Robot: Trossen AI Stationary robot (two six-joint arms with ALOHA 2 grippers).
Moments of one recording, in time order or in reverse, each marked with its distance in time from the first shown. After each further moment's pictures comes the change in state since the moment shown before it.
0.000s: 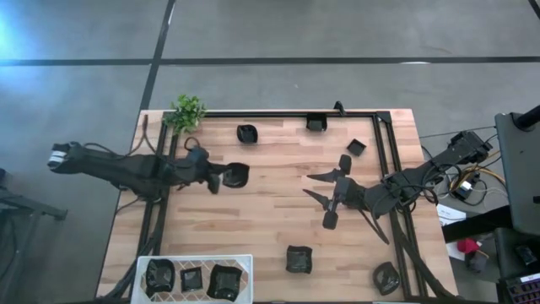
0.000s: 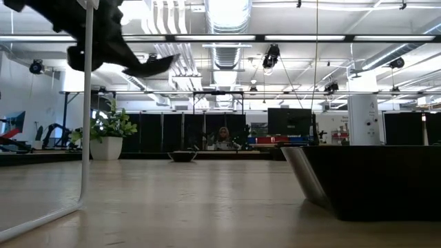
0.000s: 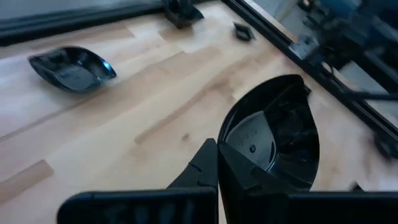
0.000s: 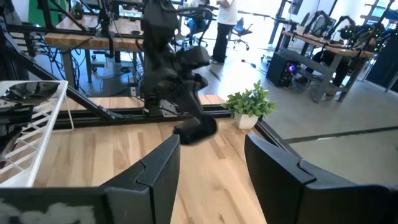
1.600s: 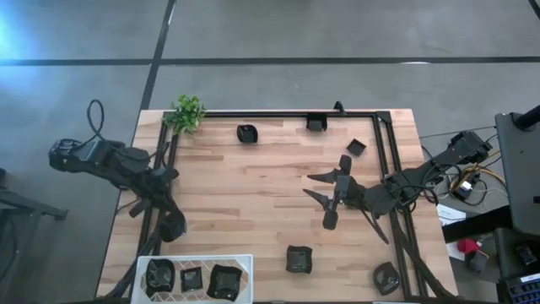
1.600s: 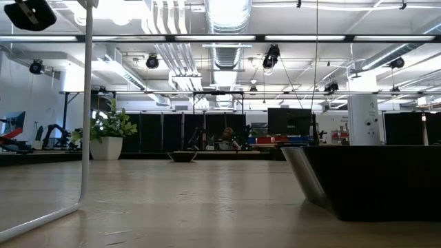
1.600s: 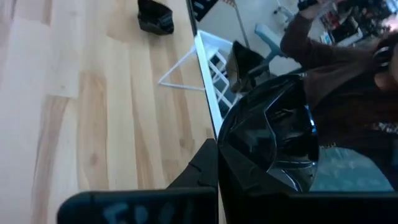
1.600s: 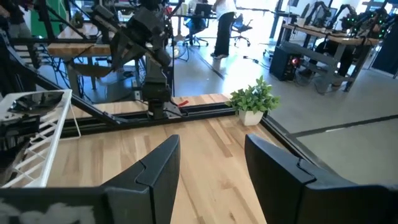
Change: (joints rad) left arm -0.123 -0.224 0.219 -0.534 0.871 0.256; right arm 0.000 0.000 0.000 -0.001 -0.001 0.071
